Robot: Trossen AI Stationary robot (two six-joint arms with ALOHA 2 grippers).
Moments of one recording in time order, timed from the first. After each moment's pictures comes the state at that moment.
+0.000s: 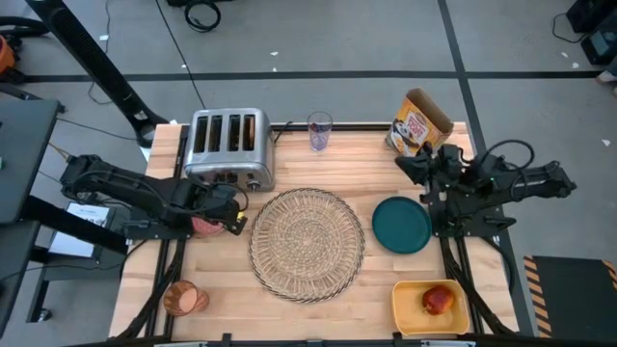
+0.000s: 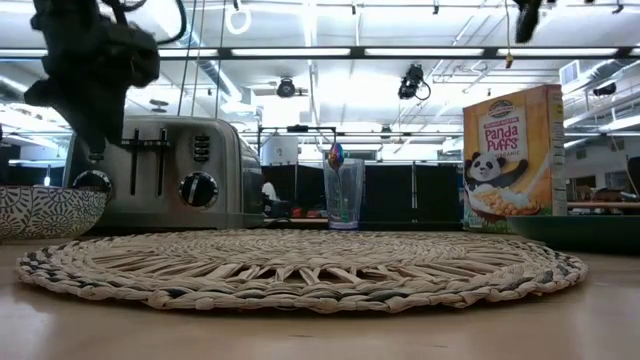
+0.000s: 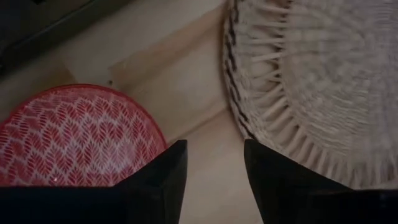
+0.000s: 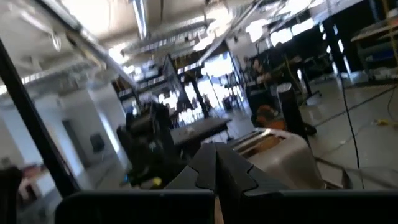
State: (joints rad) left arm -0.21 1.07 0.80 -0.99 -0.18 -1.23; right arm 0.13 0.46 0.50 0.21 0.38 0.28
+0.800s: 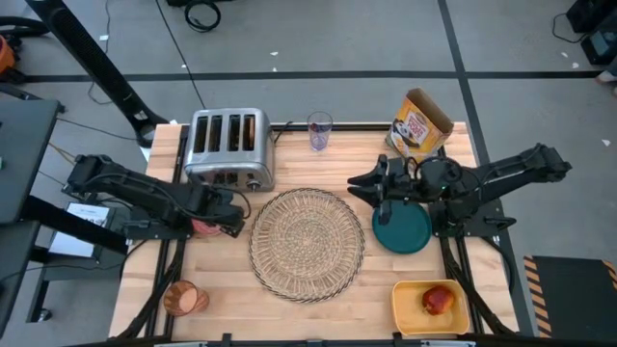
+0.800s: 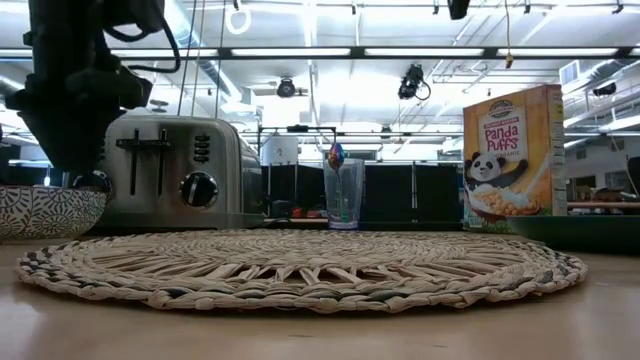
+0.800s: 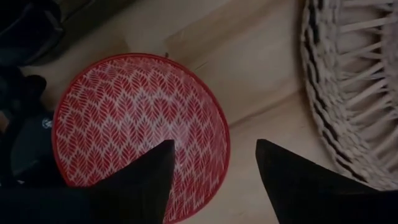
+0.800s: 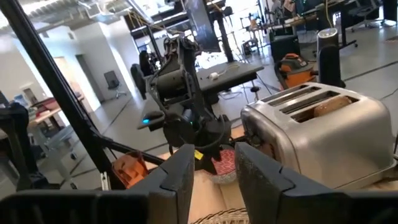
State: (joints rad) left arm -0.21 1.20 0.78 -1.09 -0.18 -1.28; right arm 0.21 1.01 0.79 0.24 0.31 0.31
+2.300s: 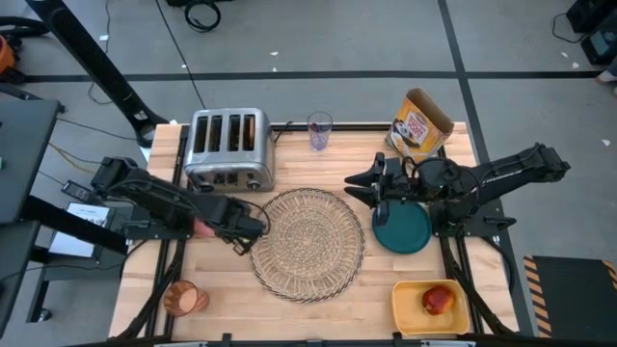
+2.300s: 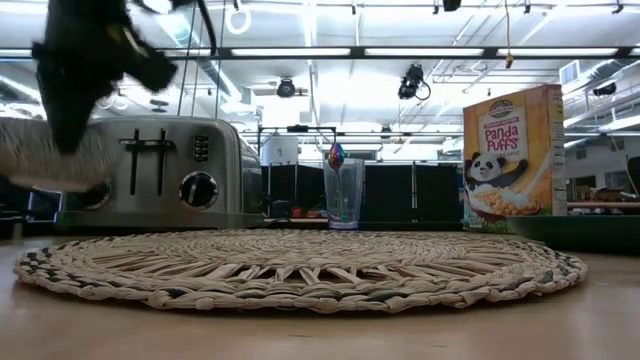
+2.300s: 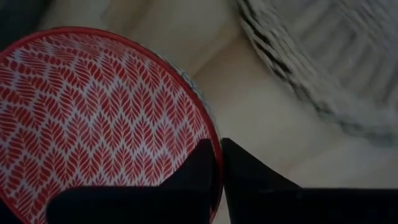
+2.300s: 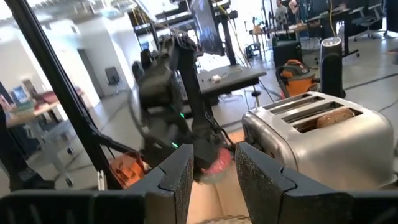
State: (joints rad) left arm -0.31 1.47 1.06 -1.25 -0.05 -1.07; right arm 0.21 1.03 0.84 0.21 0.29 0.25
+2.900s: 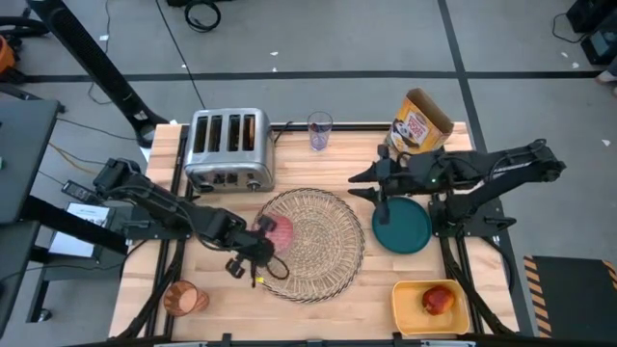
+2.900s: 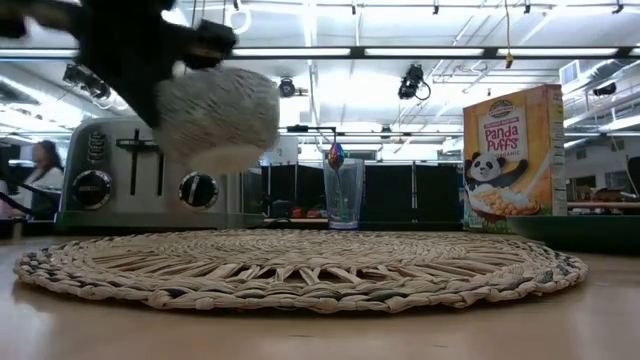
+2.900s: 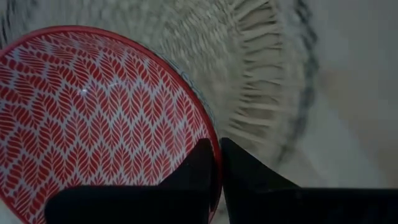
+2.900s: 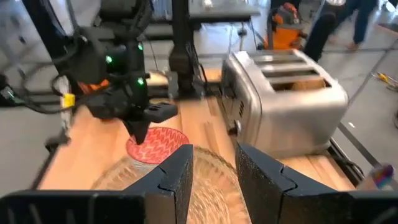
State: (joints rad) left arm -0.40 1.51 1.07 -0.68 -0.16 0.33; right arm 0.21 1.11 1.18 -0.43 0.31 0.10
